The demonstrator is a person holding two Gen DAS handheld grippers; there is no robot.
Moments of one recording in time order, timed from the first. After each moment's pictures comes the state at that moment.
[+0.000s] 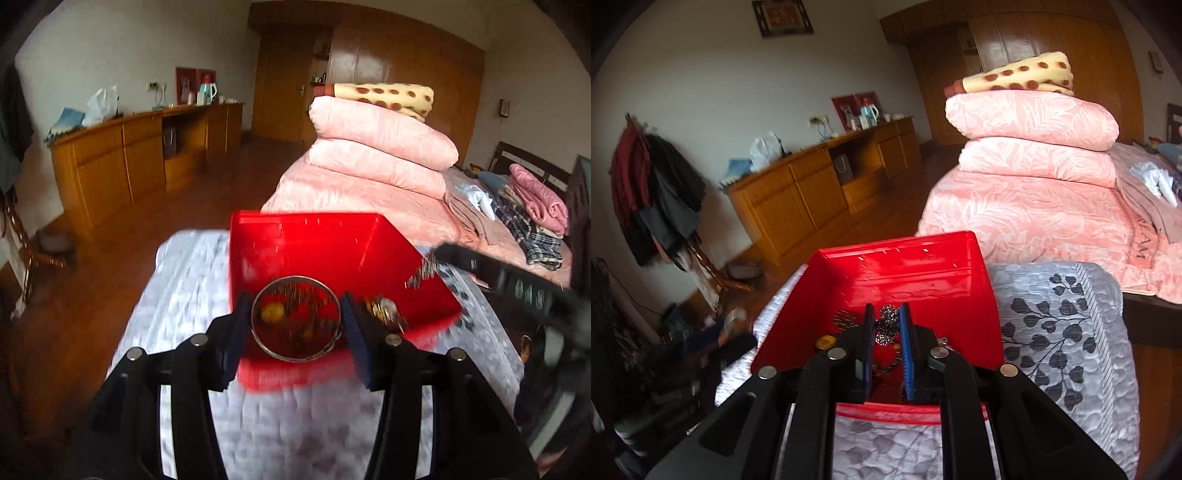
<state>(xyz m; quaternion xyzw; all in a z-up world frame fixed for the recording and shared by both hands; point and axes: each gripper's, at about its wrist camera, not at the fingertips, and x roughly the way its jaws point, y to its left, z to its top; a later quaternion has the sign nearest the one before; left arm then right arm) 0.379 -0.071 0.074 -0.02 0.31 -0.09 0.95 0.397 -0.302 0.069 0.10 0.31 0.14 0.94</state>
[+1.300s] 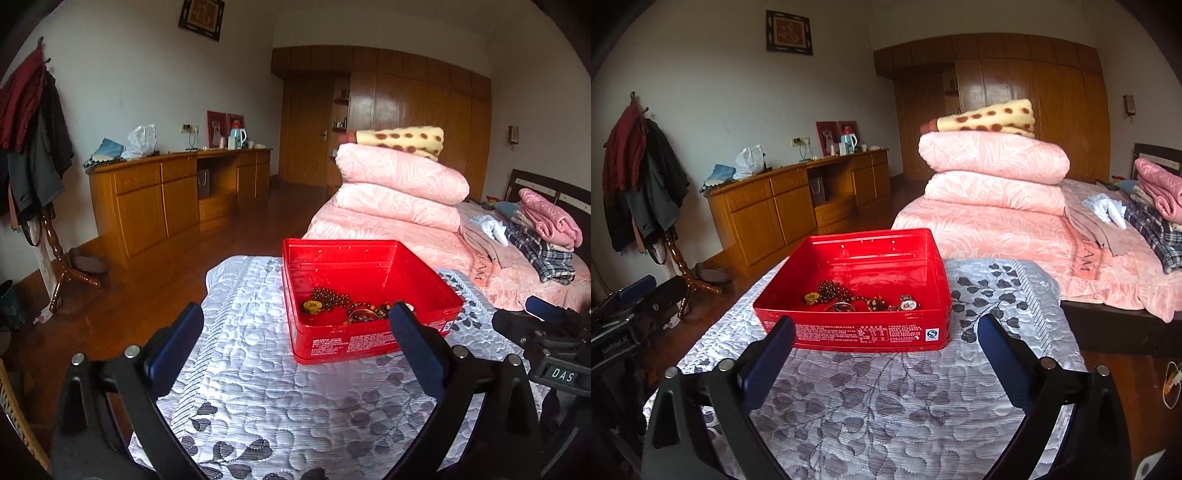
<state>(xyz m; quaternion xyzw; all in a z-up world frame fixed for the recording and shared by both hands) 0.273 -0.029 0.088 -0.02 0.21 -0.04 0.98 0.259 -0.304 0.065 0.05 0.23 0.07 0.97</state>
